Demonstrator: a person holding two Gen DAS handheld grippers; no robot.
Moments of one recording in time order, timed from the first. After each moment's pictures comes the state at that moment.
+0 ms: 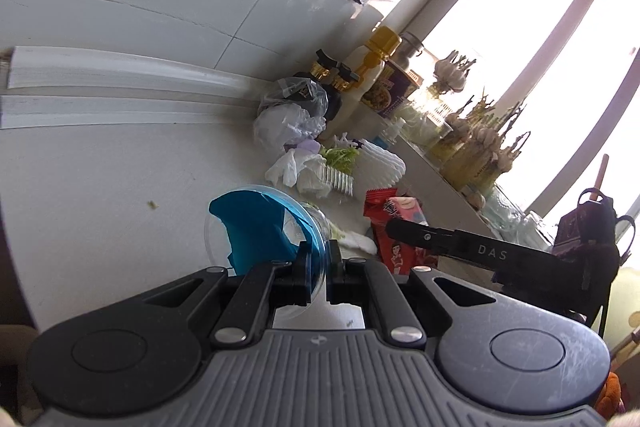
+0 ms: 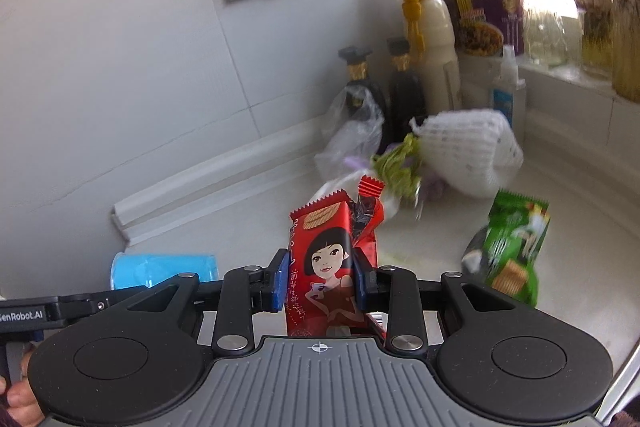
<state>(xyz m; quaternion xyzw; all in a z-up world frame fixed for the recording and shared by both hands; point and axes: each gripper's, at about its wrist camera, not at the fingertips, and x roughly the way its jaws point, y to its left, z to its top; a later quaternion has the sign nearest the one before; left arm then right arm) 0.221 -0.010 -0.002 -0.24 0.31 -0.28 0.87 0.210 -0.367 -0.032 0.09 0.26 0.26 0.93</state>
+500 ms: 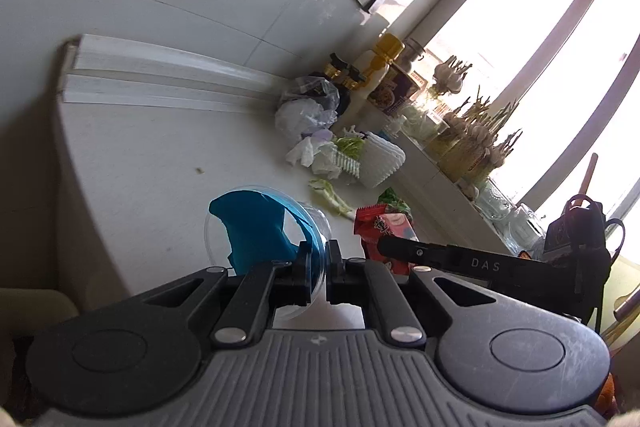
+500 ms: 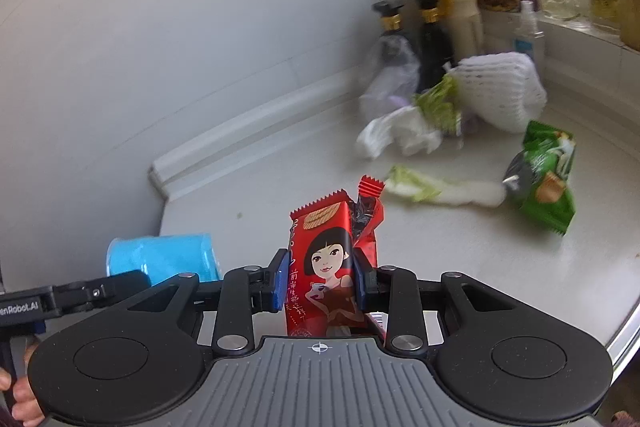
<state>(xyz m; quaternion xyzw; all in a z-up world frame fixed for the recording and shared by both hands) 0.172 0.033 -0.005 -0.25 0.31 -0.27 0.87 0.155 -0.340 -0.045 0.08 0.30 0.29 0.91</state>
